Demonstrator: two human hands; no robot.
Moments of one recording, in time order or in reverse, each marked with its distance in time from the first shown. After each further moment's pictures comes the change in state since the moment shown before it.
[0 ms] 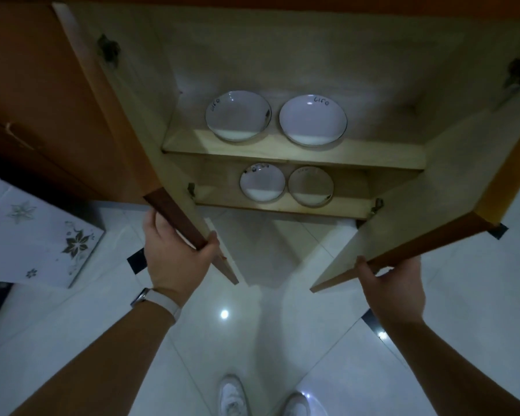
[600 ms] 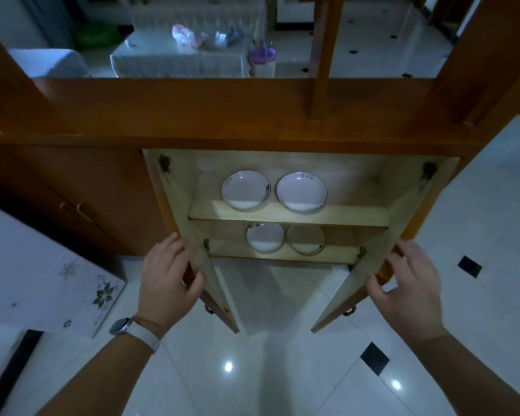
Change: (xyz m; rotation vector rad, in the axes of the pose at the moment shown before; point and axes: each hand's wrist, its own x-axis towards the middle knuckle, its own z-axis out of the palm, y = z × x) left_hand 0.059 0.059 -0.161 0.114 -0.011 0.646; right_hand -0.006 -0.128 -0.138 -0.309 0.231 -0.724
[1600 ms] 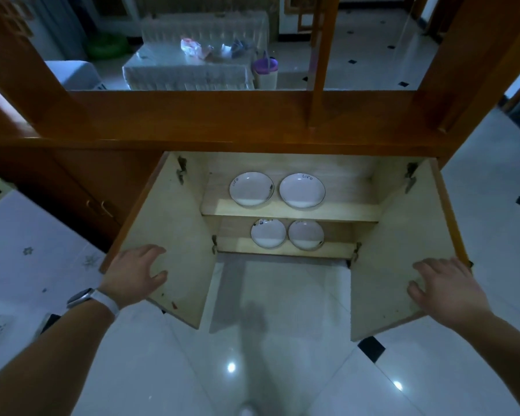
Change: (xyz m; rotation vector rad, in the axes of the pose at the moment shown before) left_hand -0.025 -0.078 -0.091 0.247 -0.610 -0.190; right_hand -0.027 0.063 -0.085 -0.508 -0.580 0.018
